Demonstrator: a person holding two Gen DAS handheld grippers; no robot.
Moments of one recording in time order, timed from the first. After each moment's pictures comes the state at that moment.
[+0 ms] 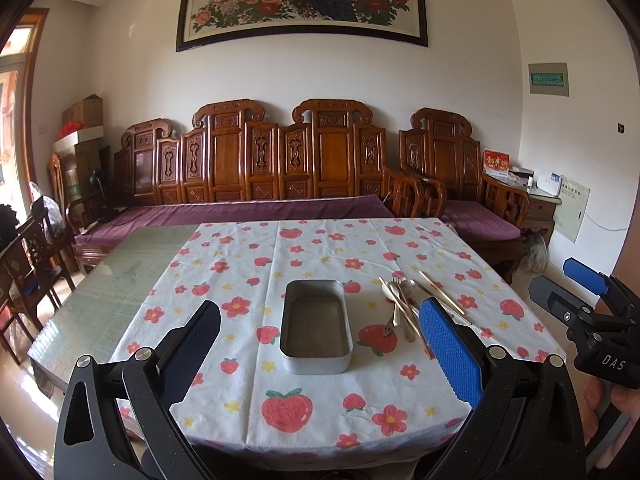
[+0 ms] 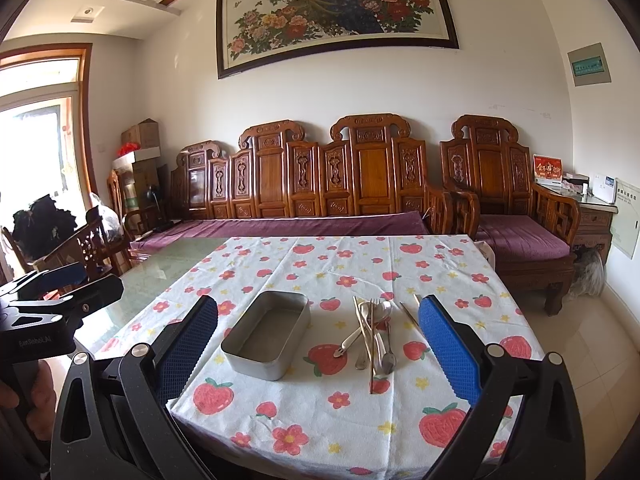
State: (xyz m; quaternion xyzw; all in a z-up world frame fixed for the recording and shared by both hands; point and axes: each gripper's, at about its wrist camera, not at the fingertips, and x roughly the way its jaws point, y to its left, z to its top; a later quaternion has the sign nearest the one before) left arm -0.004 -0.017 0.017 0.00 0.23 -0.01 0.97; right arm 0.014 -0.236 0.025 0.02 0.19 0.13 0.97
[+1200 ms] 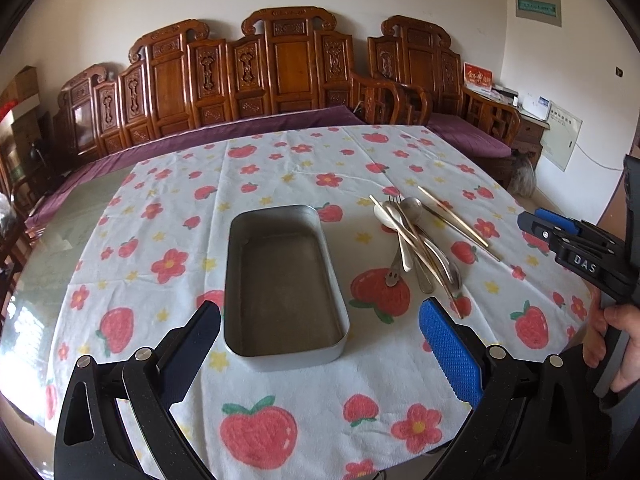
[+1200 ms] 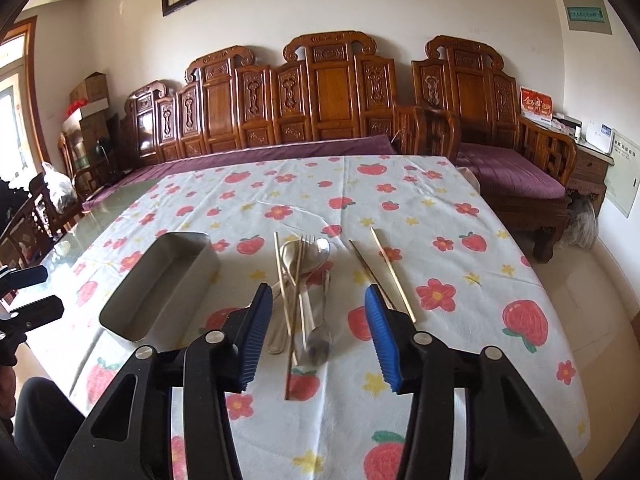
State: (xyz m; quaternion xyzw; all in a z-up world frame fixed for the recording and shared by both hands) left arm 0.150 -0.029 -0.106 0.04 0.37 -0.09 0.92; right arm 0.199 -0.305 -0.124 0.02 0.32 0.09 0.94
